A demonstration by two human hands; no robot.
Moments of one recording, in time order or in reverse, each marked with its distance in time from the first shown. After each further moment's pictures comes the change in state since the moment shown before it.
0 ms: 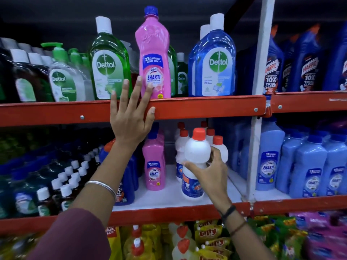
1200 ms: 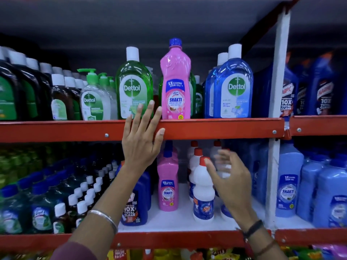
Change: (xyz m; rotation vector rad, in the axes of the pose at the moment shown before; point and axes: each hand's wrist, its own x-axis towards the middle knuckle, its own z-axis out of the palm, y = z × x) left_hand -0.004 -0.019 -0.024 -0.137 -0.147 -0.064; right_hand 0.011 -0.046 0.000 -0.134 0.178 -0.328
